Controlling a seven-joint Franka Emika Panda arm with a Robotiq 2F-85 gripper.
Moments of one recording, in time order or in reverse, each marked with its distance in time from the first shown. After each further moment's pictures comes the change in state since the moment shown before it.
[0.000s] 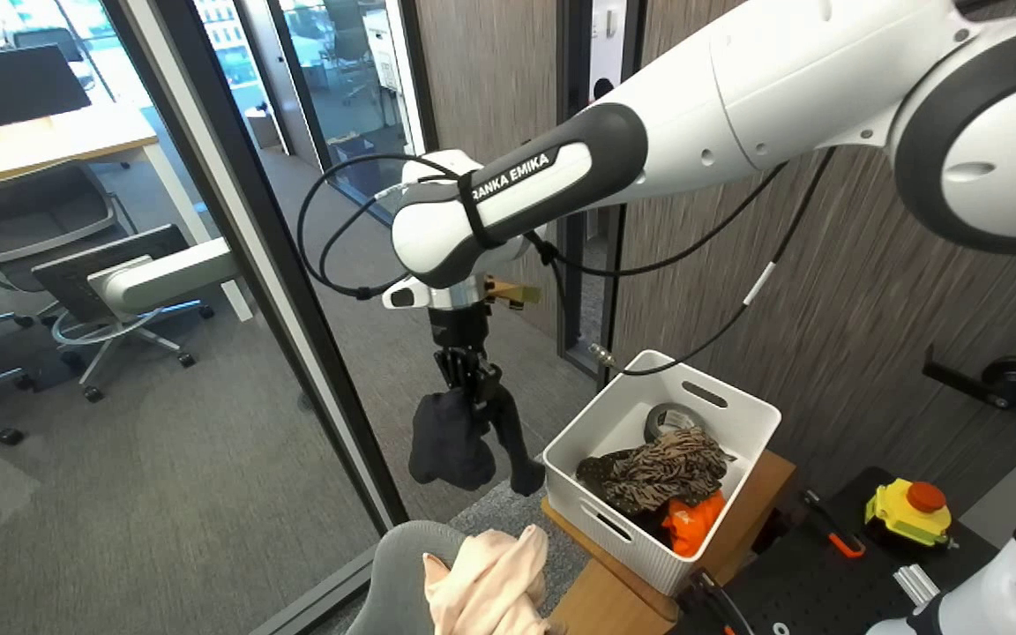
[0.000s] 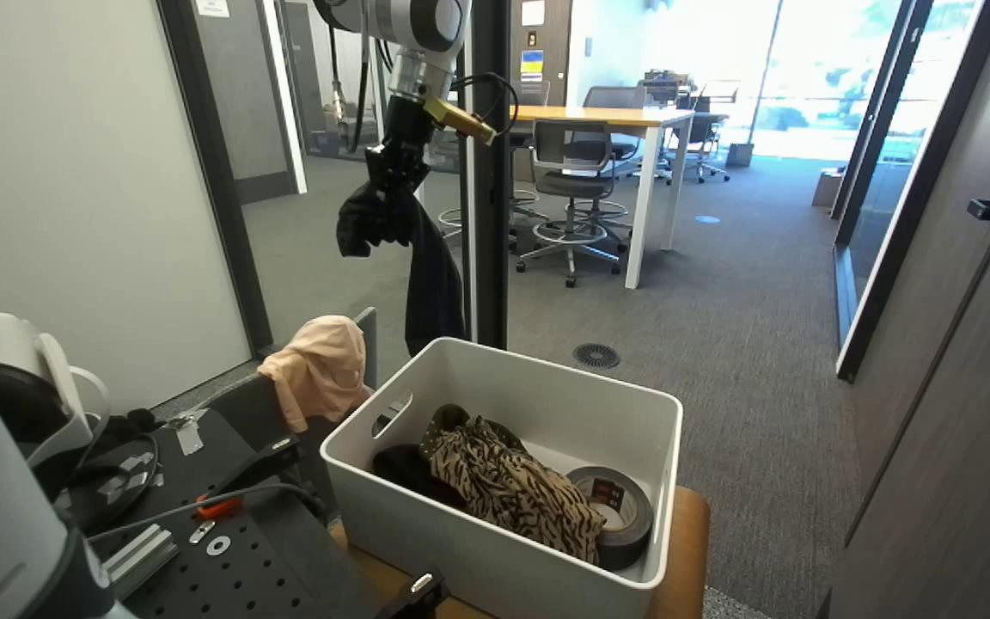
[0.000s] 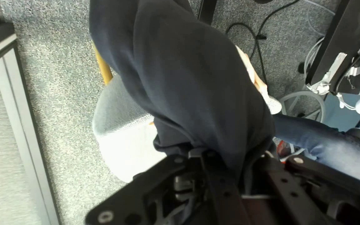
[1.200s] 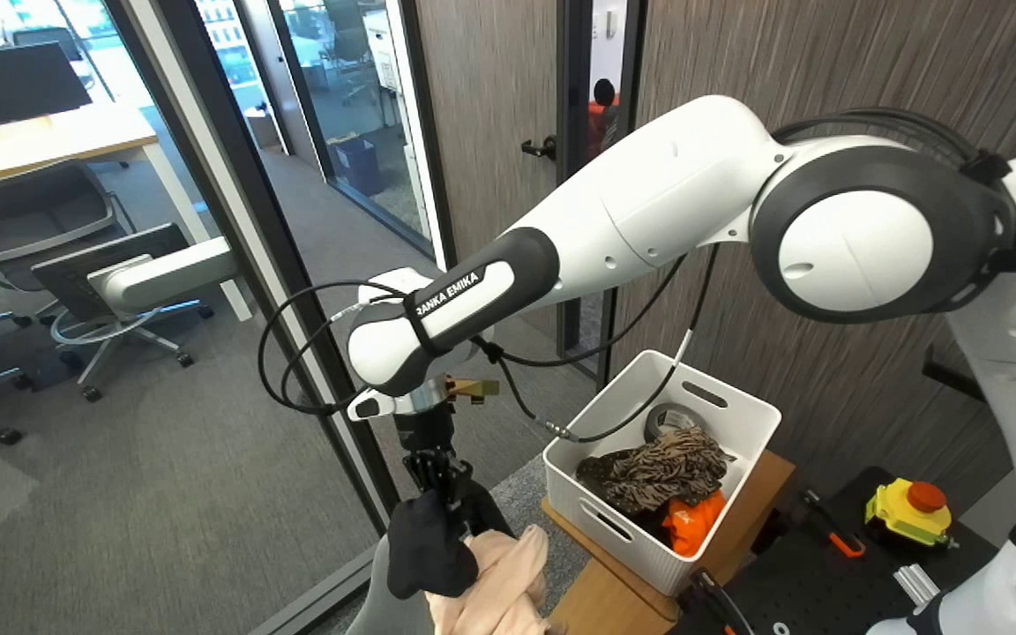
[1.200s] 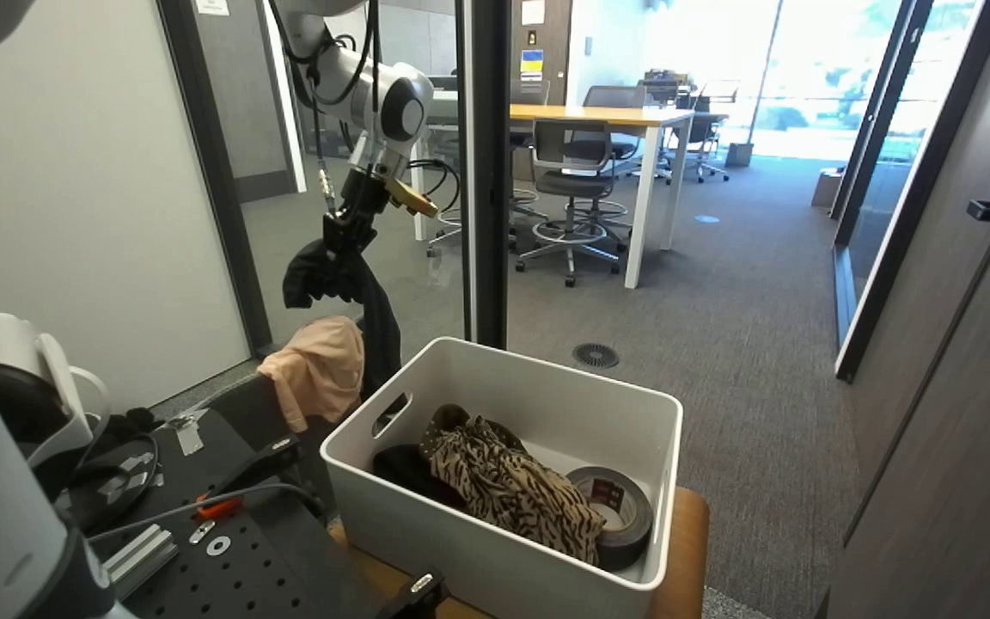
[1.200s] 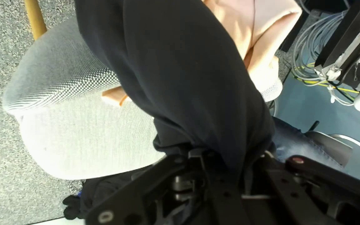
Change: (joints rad) arm 0.089 0.283 0.066 0.122 0.003 -0.005 -0.062
